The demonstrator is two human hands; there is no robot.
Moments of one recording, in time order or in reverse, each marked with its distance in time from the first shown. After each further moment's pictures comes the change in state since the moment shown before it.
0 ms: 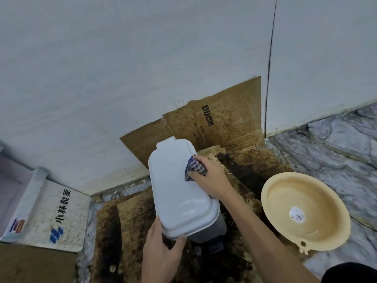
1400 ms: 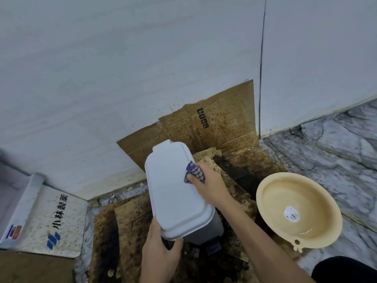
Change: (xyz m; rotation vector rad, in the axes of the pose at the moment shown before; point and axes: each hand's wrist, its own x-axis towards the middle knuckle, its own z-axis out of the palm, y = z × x) left_hand -0.008 0.007 0.002 0.043 0.027 0.101; right_hand -0.019 0.006 -0.001 -0.024 0.070 -0.076
